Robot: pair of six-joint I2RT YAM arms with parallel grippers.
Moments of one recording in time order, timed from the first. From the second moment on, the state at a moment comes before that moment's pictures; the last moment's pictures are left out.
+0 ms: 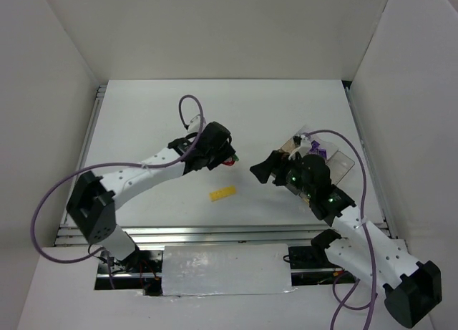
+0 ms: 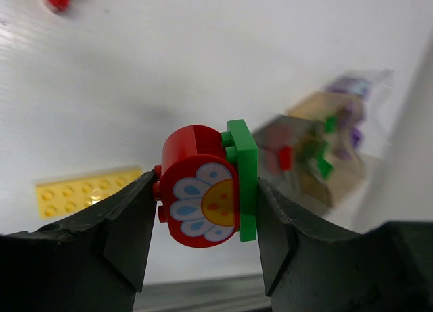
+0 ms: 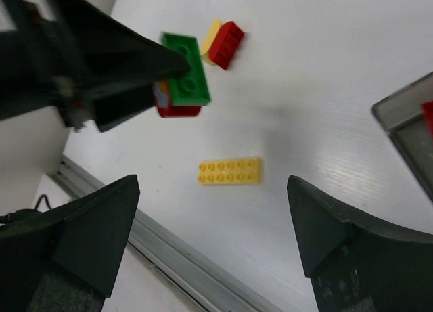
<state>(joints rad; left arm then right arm) -0.78 1.63 1.30 -0.55 -0.35 -1.29 0.51 0.77 0.57 -0.13 -0.11 0.62</state>
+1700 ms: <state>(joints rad) -0.86 1.04 0.98 -0.06 0.10 -0.64 0.60 0.68 0.40 0.58 -0.29 0.74</state>
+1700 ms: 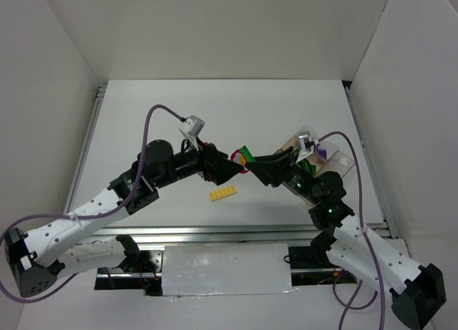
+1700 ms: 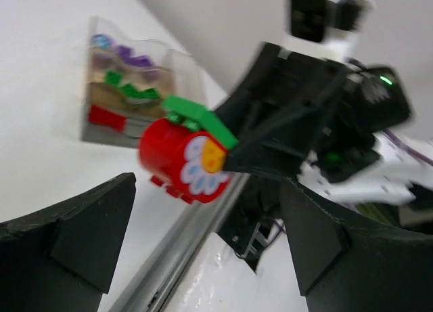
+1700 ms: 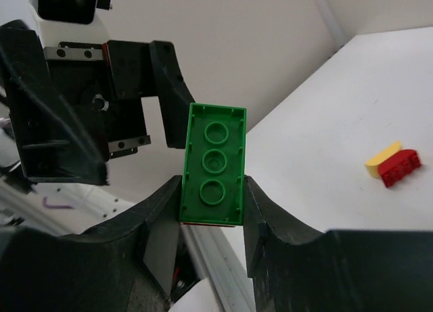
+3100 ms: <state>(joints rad) -0.86 1.01 0.89 0.22 0.57 -0.47 0.58 0.62 0.43 0.69 -0.68 0.78</state>
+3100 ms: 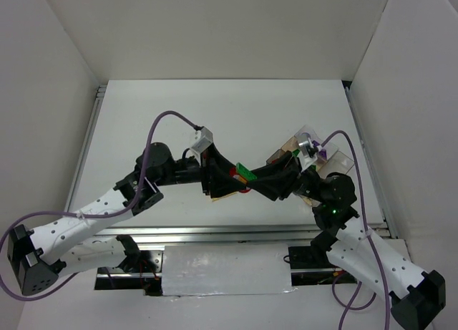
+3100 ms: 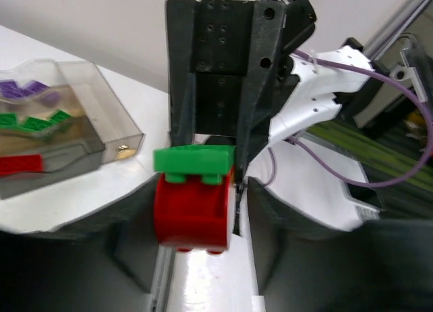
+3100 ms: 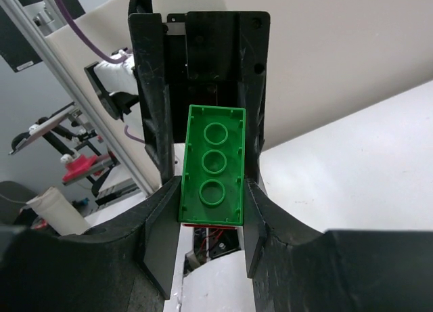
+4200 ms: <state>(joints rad) -0.77 1.33 1.01 0.20 0.60 -0.42 0.29 0.43 0.53 0.25 -0.31 0.78</state>
